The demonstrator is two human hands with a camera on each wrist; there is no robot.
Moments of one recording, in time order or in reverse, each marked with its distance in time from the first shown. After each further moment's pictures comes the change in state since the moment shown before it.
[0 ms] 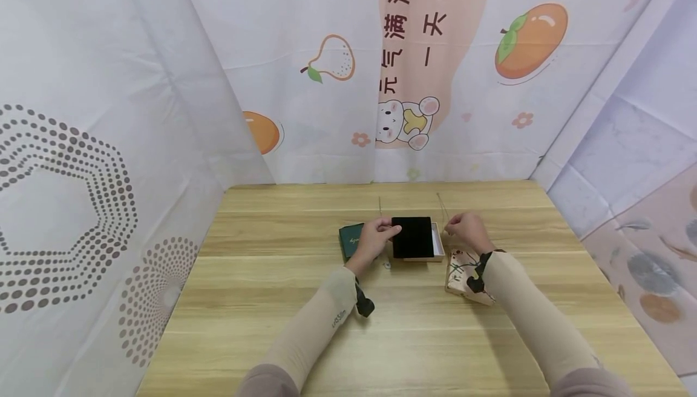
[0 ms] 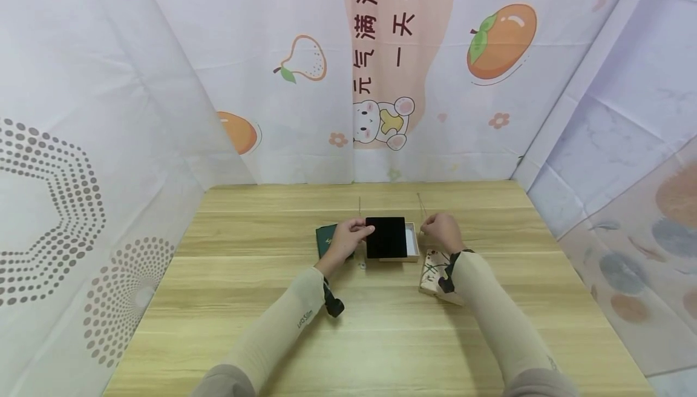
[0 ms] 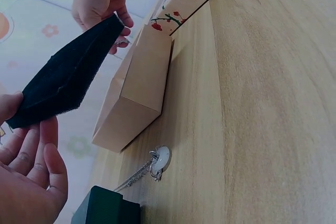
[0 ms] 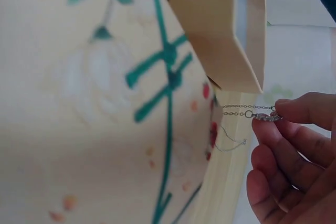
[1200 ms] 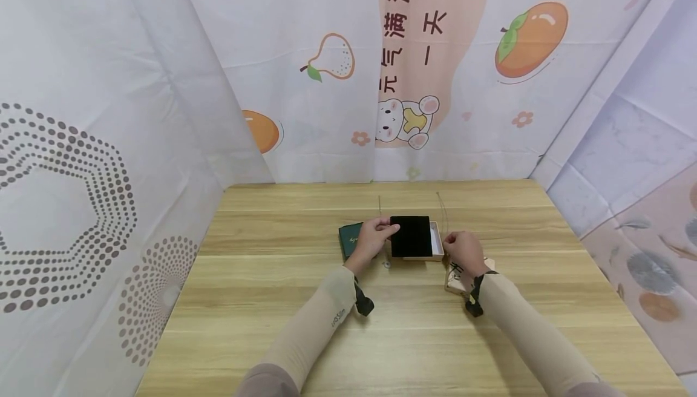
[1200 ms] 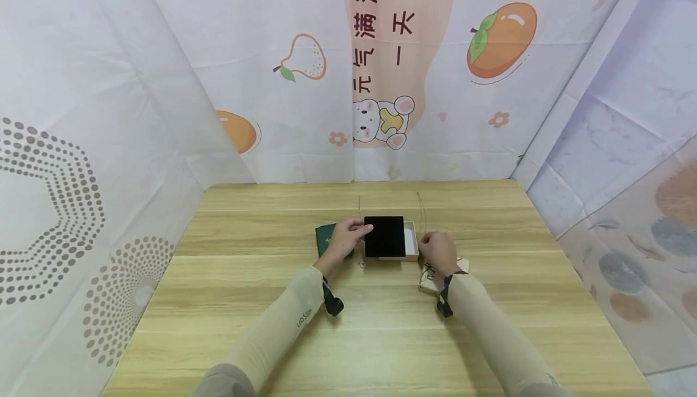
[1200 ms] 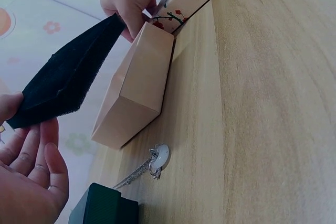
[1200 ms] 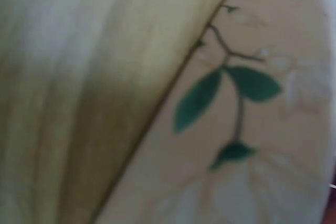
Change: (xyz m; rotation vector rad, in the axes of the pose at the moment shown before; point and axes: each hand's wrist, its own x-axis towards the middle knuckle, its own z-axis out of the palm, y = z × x) left_hand 0.002 -0.002 -0.003 -0.028 0.002 -0.040; right_hand -0.030 0.014 0.040 -0.116 0.109 -0.039
